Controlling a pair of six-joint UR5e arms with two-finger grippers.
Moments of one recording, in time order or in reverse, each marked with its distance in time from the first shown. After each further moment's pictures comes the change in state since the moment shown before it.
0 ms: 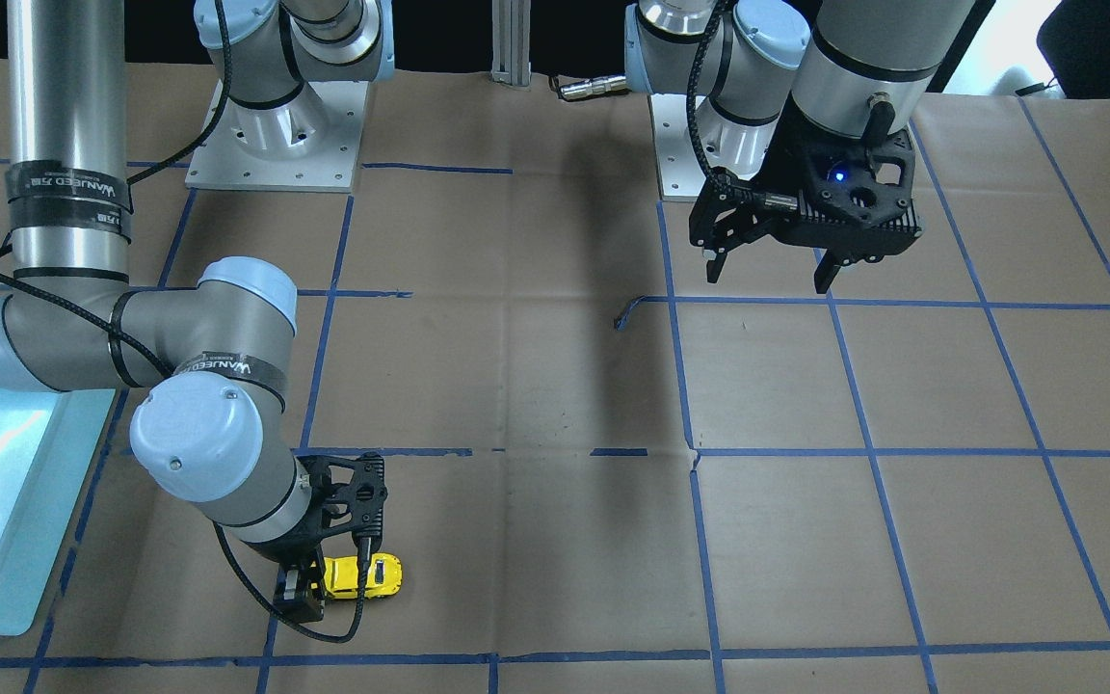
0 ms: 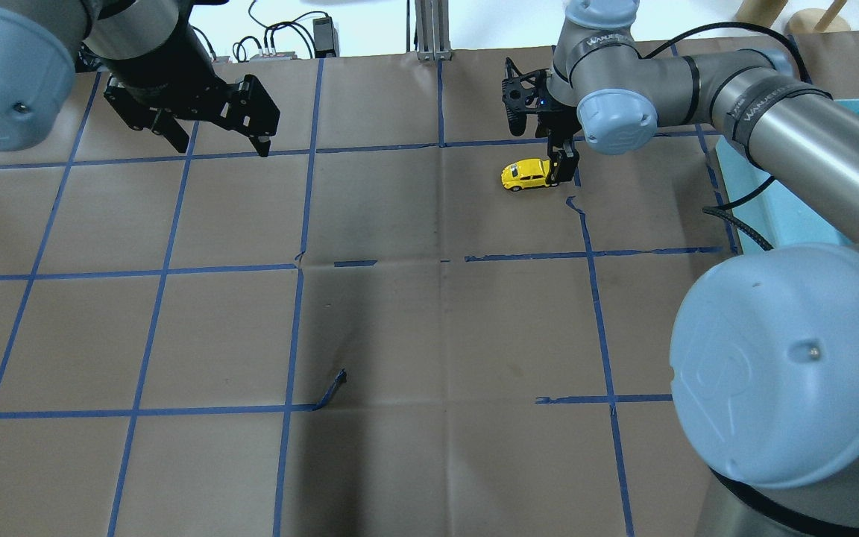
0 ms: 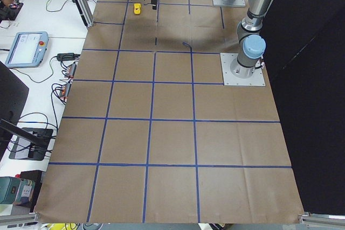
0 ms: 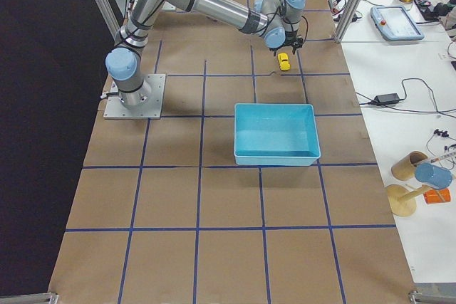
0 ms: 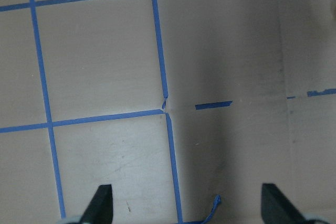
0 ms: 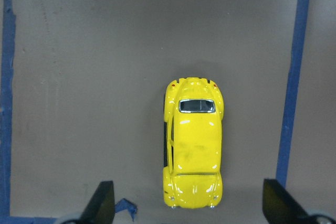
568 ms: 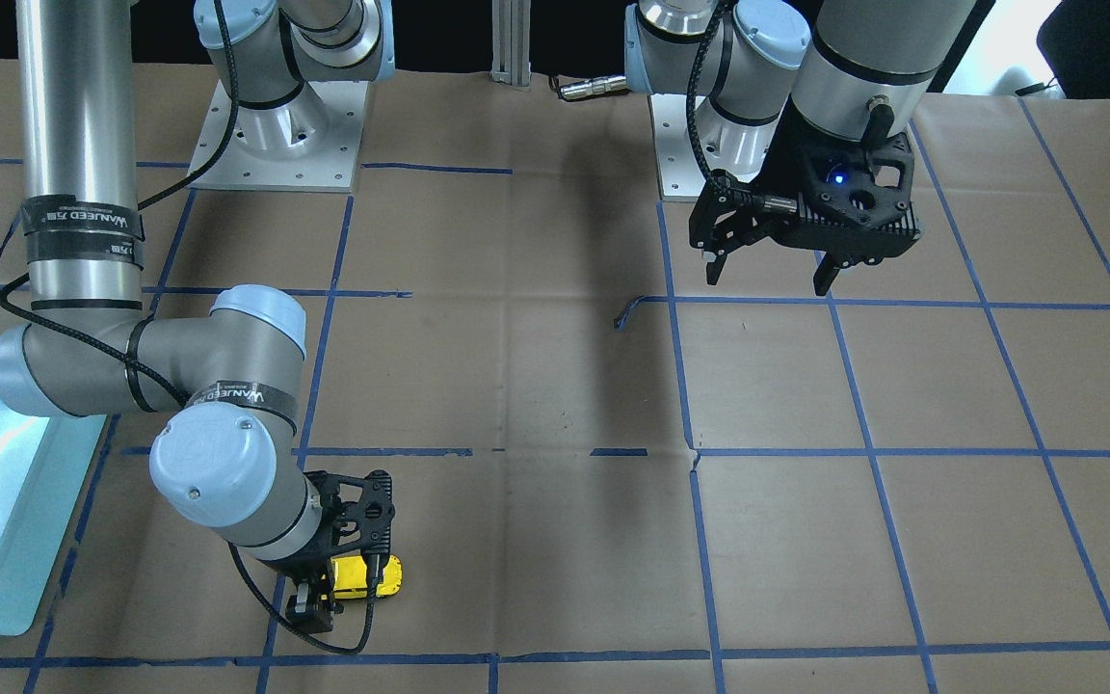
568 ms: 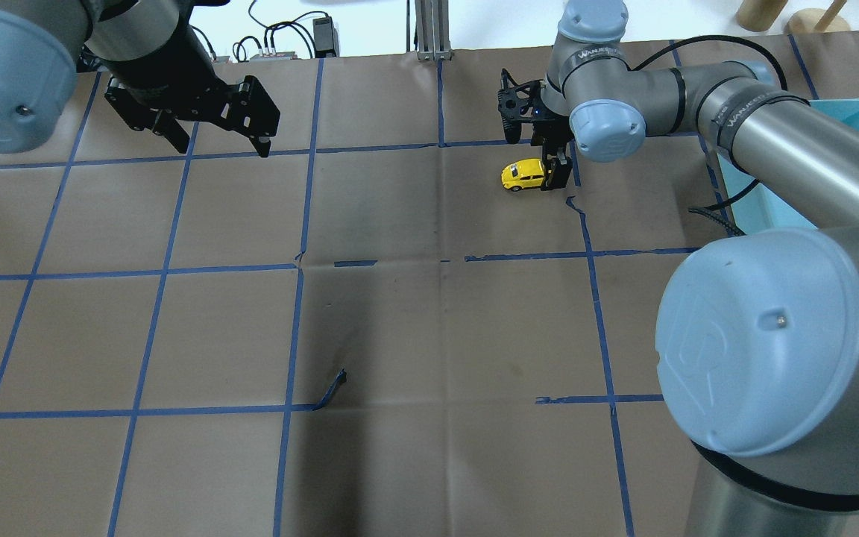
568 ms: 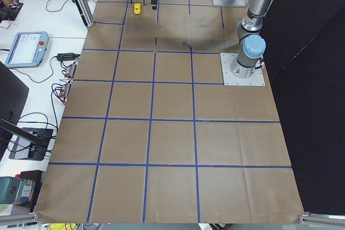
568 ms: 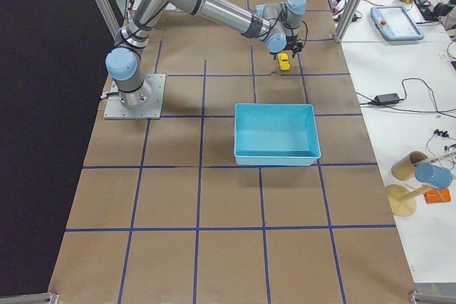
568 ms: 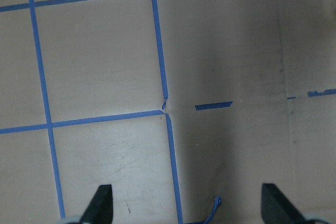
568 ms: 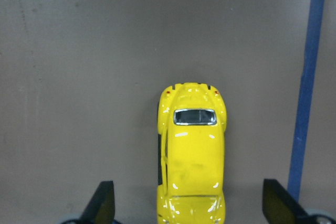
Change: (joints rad) left arm 0.001 -0.001 -0.008 0.010 -0.002 0.003; right arm 0.004 0.052 -0.026 -0.012 0.003 0.012
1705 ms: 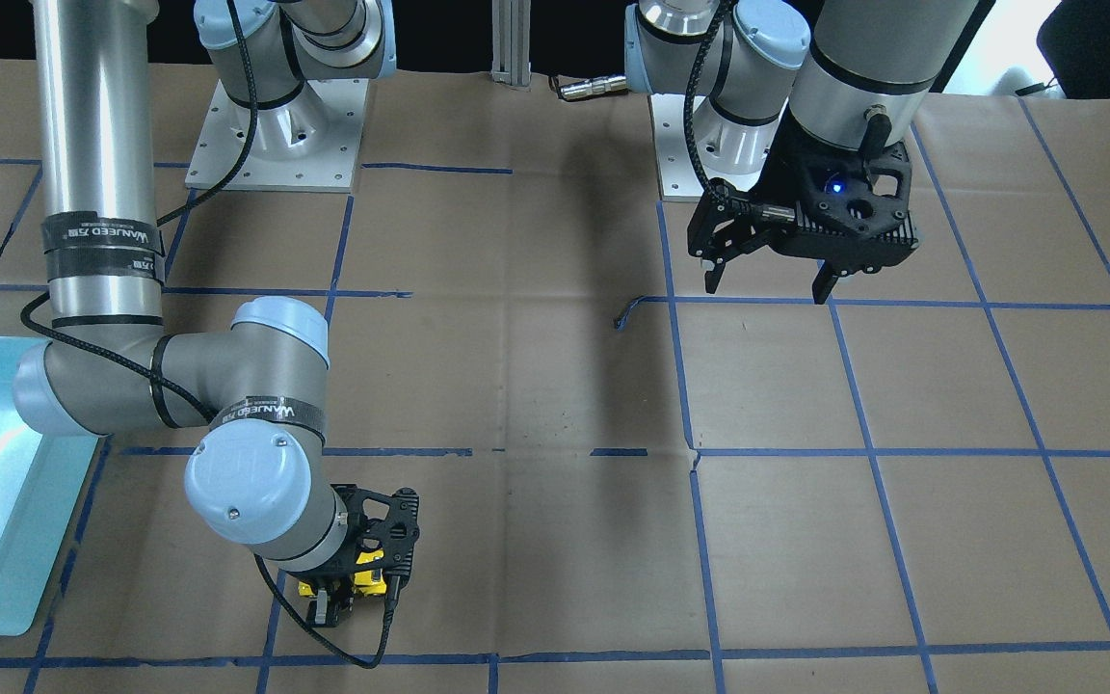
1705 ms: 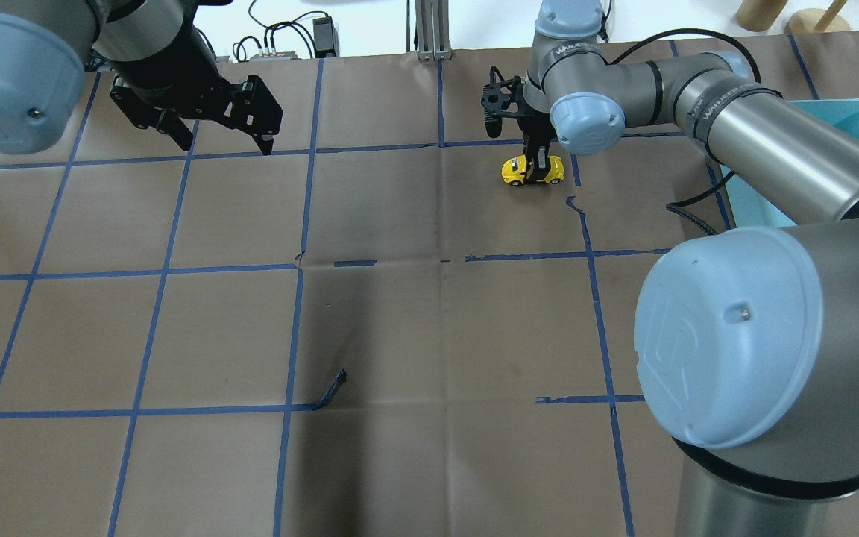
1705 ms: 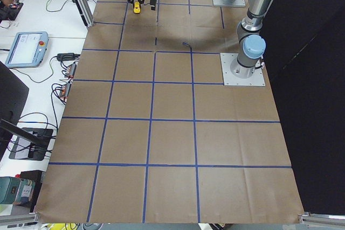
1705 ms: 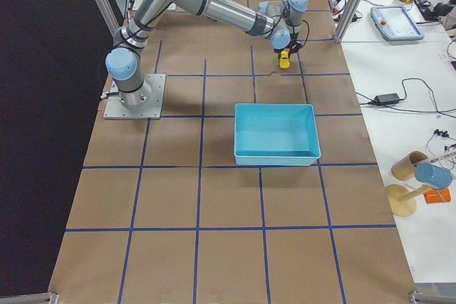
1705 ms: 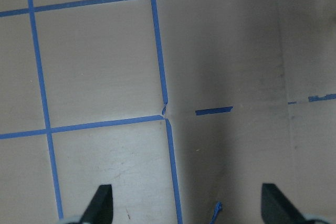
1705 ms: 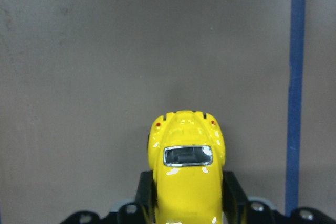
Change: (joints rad) left arm -0.001 -0.006 -0.004 0.022 0.000 0.000; right arm 0.031 0.012 -0.066 0.083 -0.022 0.140
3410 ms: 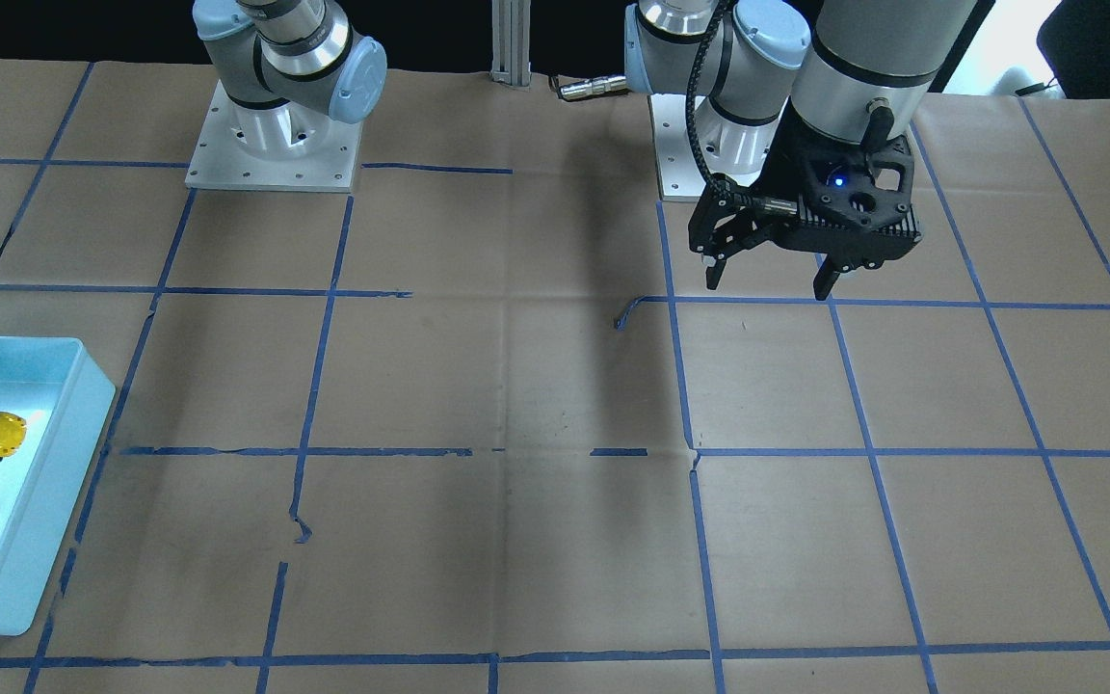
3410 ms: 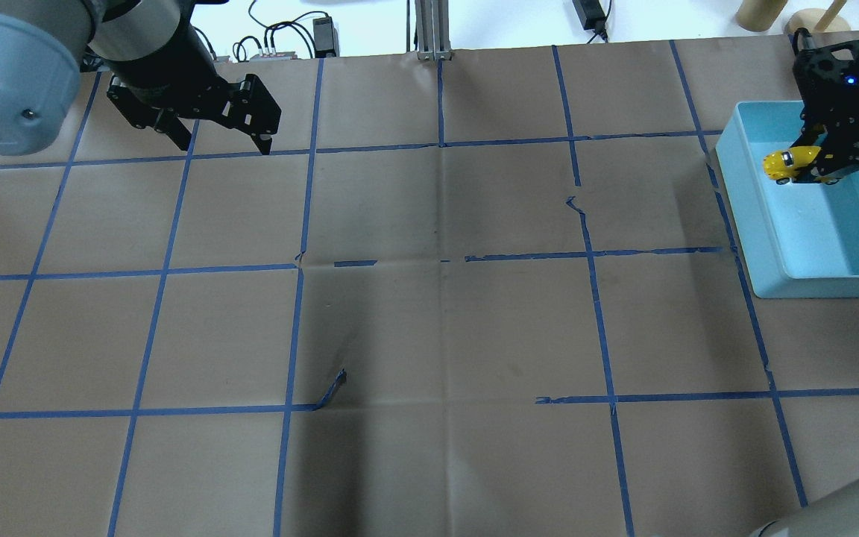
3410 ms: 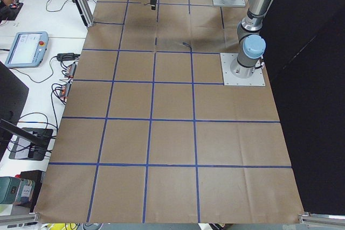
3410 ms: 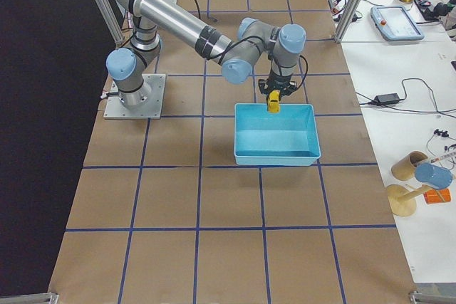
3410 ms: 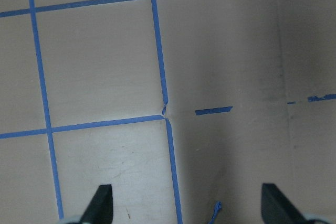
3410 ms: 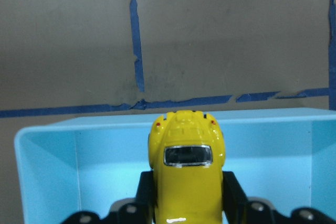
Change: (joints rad) left arm 0.001 0.006 -0.001 -0.002 -0.001 0.000; right arm -0.600 -0.350 0.248 0.132 0.004 -0.575
